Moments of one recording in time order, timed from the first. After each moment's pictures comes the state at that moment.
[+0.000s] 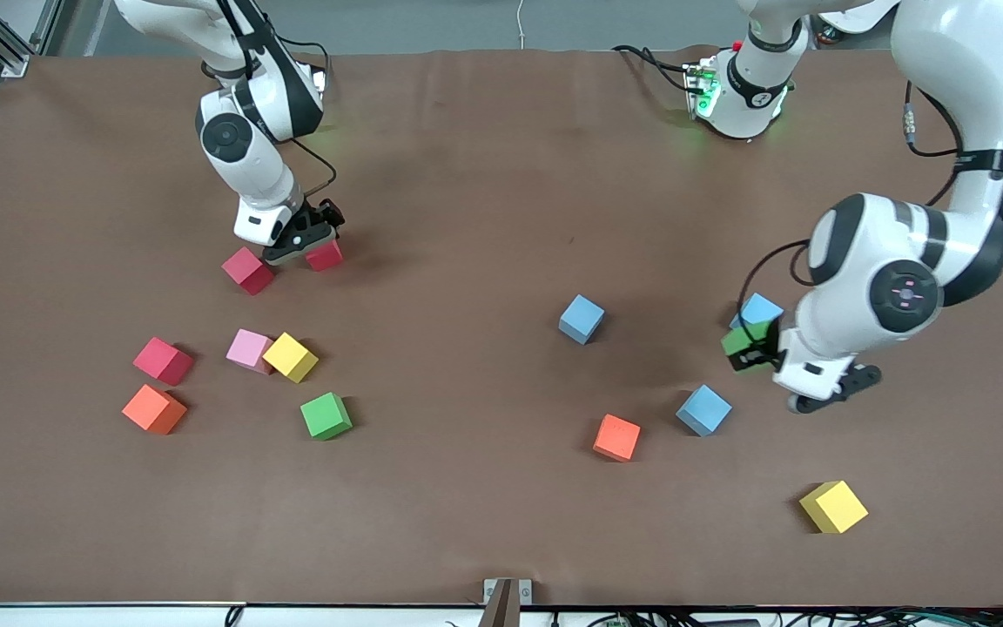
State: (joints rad) left arm 0.09 0.42 -0.41 -1.70 0.13 1.96 -0.81; right arm 0.46 -0.02 -0.05 -2.75 0.03 2.71 -0.08
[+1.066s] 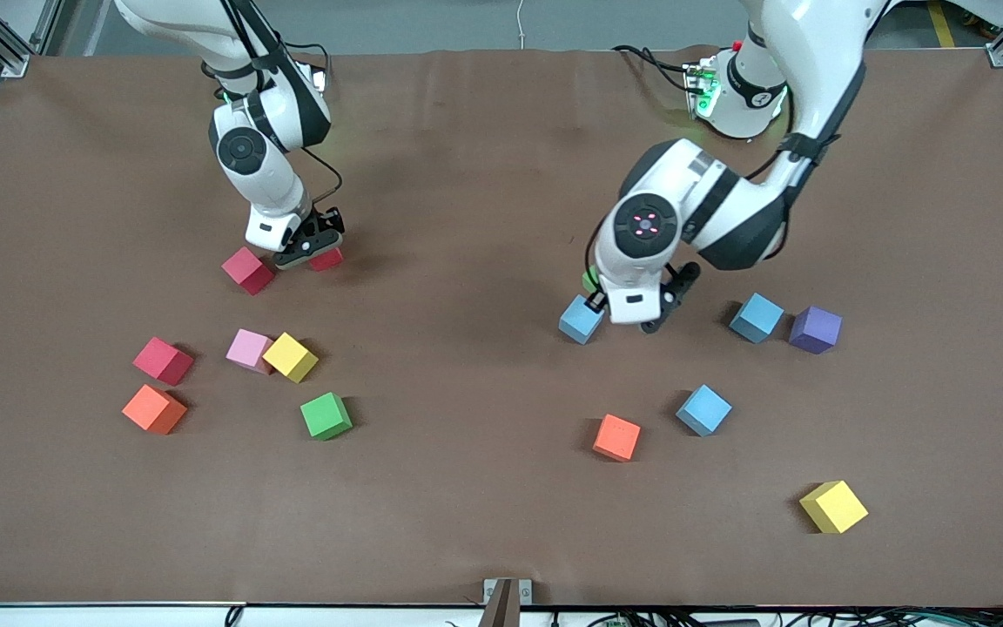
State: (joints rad) left arm -0.23 0.46 -0.47 -1.73 0.13 1.92 -1.66; right arm 0.47 0.07 -0.06 -2.75 0.03 2.77 -0.07
